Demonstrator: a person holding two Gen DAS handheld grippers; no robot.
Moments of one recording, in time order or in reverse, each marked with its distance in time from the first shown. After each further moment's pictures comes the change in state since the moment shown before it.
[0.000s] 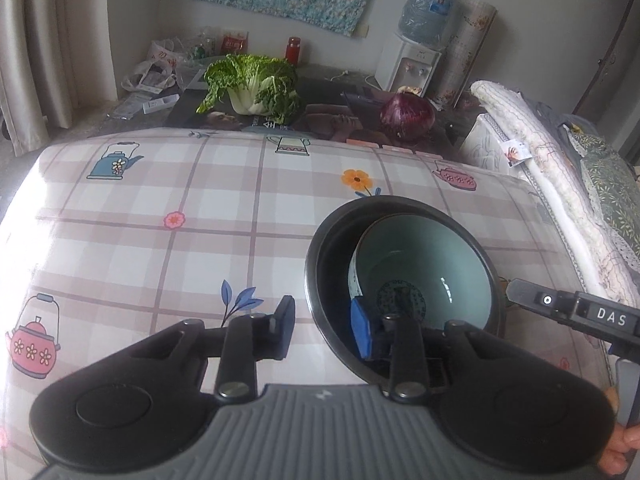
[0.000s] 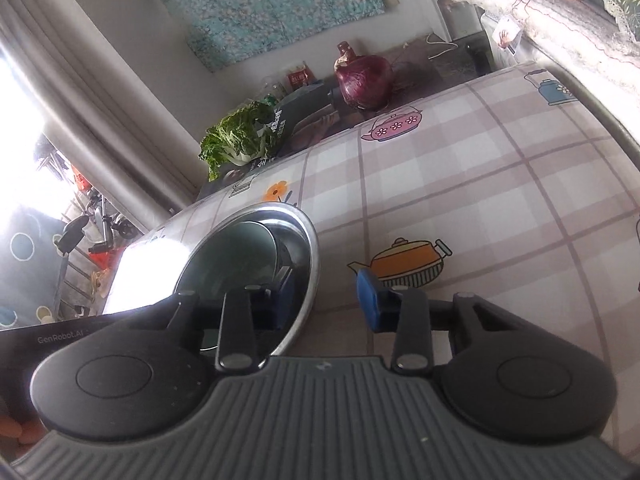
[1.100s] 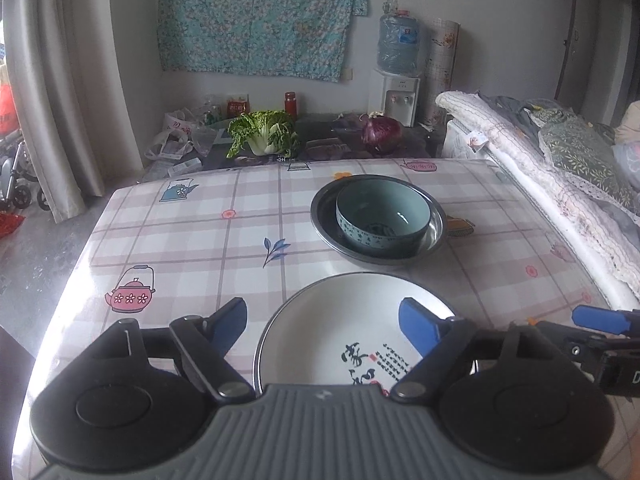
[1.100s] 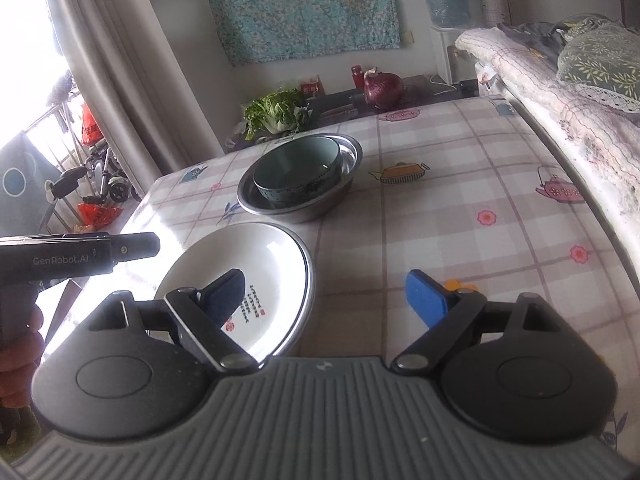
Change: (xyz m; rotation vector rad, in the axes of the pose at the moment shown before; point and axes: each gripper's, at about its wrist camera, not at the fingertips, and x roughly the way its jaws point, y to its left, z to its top) left arm -0.143 -0.023 -0.109 0.162 -0.178 0.091; right arm -0.170 0.065 -0.141 -0.203 -0.076 -0.080
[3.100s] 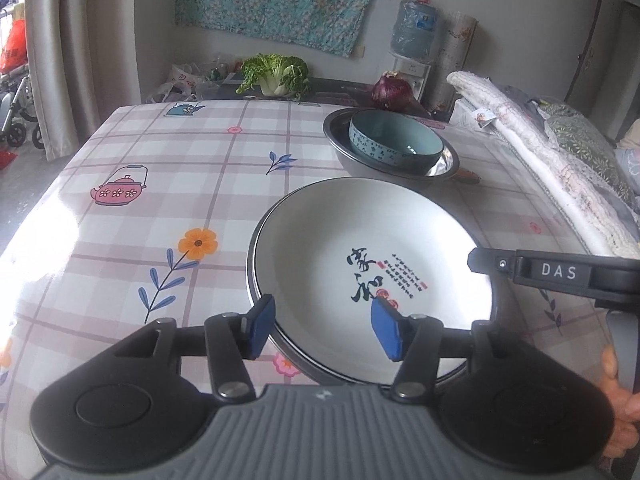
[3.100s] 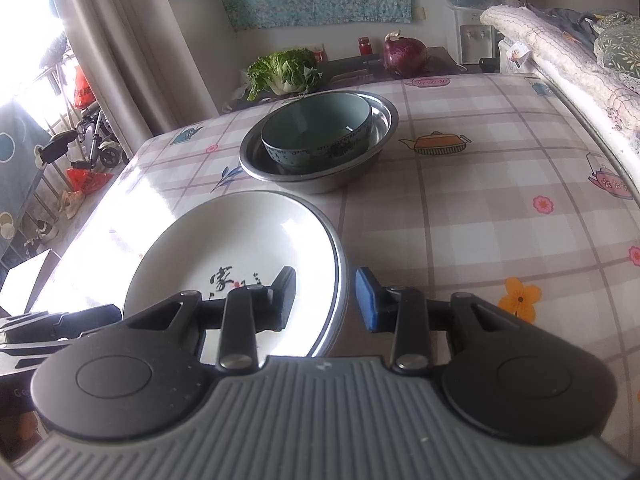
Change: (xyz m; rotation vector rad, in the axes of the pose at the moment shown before) left arm 0.015 0.012 -0.082 -0.106 0.053 -0.037; right arm 0.074 0.030 -0.014 -0.055 0.095 -0.037
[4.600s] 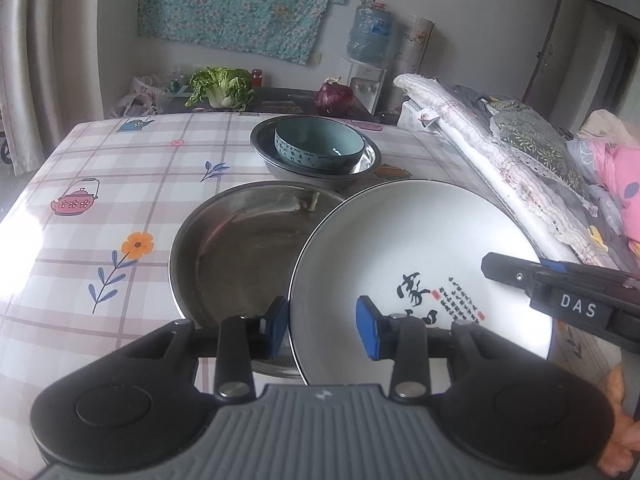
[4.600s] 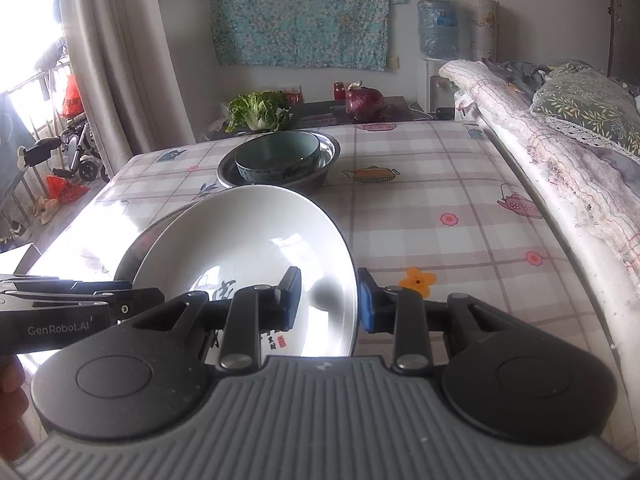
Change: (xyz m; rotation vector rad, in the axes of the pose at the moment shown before) left arm -0.026 -0.041 -0.010 0.030 -0.019 -0.117; right arm -0.097 -0.018 -0.039 -0.068 -0.146 -0.102
